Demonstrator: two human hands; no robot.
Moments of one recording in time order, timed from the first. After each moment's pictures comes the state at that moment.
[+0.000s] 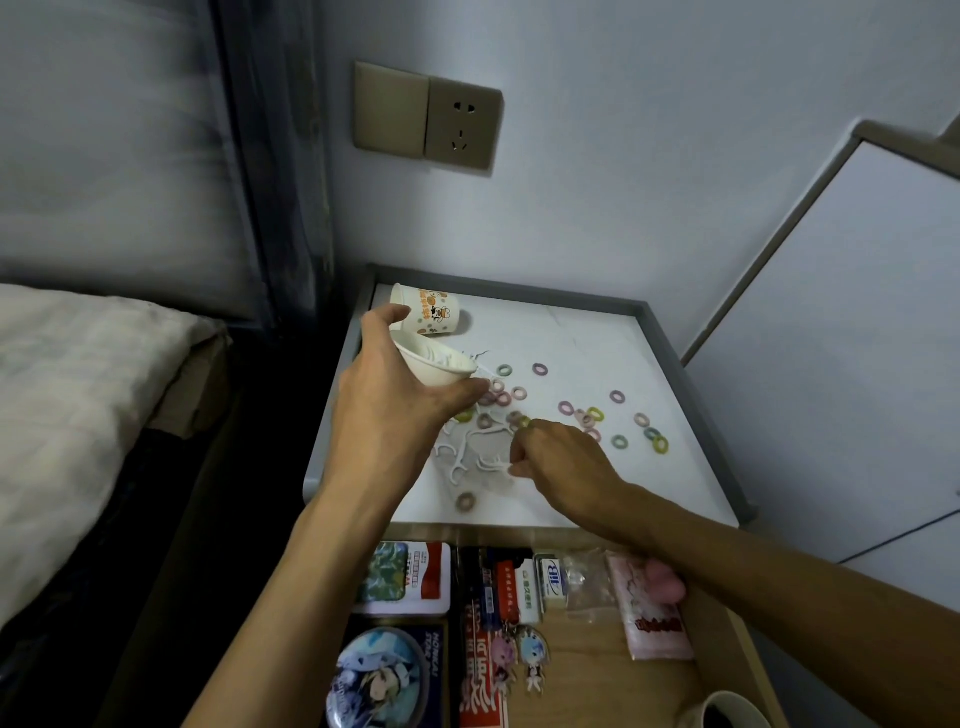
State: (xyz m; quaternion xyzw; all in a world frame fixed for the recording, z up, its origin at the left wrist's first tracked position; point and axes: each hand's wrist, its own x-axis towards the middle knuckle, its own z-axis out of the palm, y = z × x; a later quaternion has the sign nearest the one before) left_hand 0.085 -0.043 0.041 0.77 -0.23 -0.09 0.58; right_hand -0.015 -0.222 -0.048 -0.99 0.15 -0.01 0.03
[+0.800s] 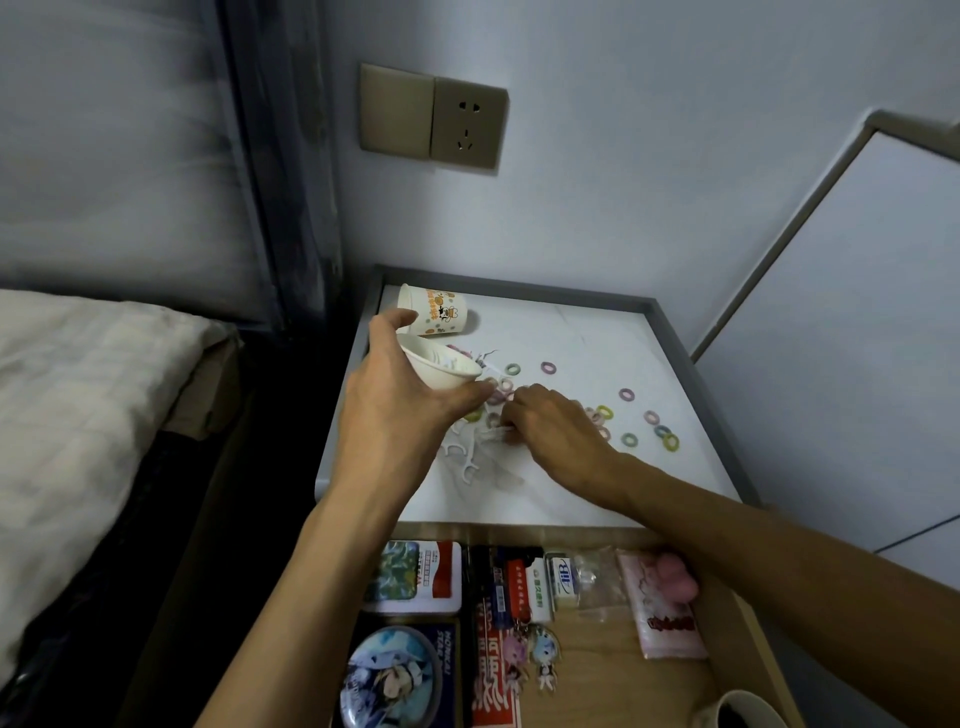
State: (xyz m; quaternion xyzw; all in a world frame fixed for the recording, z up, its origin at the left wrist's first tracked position) left_hand 0.087 -0.040 0.039 0.78 -0.25 -0.08 0.57; right_hand 0.013 -0.240 -0.058 -0.99 0.07 -0.09 -0.05
